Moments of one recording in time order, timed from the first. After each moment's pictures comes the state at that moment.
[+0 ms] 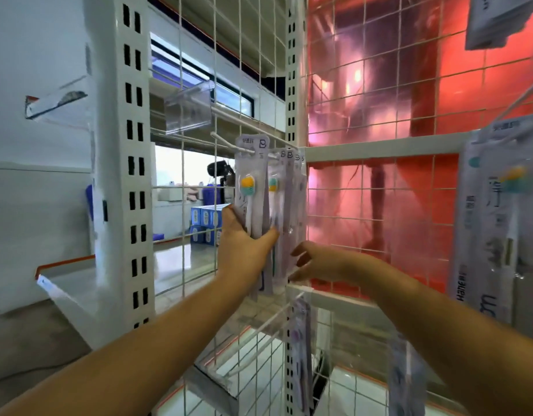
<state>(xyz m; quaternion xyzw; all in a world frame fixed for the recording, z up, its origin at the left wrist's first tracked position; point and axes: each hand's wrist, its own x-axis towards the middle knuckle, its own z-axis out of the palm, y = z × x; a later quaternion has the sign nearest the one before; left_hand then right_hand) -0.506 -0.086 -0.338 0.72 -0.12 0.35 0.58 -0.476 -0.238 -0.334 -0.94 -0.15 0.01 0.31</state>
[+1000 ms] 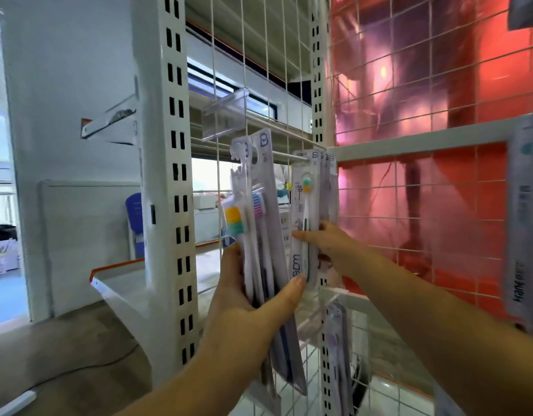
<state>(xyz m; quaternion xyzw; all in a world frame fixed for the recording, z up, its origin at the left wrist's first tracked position) -0.622 -0.055 -0.367 0.66 -0.20 0.27 0.67 -0.451 -0.188 -0.329 -0.74 -0.11 -0.07 0.66</state>
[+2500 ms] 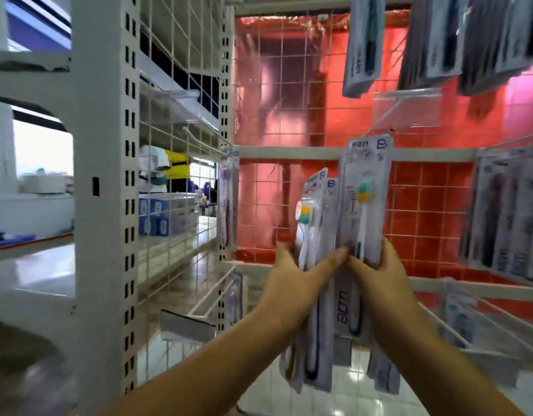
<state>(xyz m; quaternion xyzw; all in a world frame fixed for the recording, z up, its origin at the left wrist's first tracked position) -0.669 -0.124 -0.376 0.64 -0.32 -0.05 0.70 -0.724 -0.225 -0.375 -0.63 0.00 -0.41 0.66</state>
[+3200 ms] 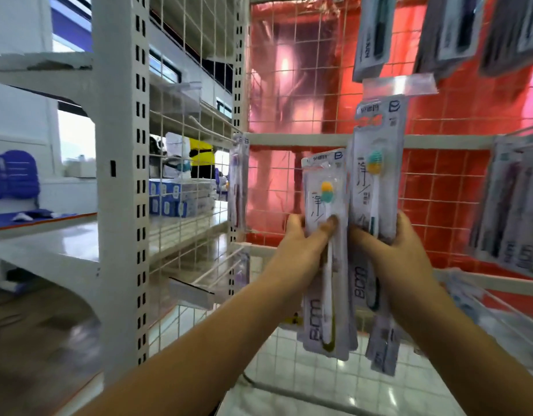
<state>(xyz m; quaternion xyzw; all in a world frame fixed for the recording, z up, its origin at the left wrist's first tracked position) -0.697 -0.141 -0.359 0.61 -0.30 -0.10 0.73 -0.761 -0.249 -0.360 -0.68 -0.03 -0.38 0.63</state>
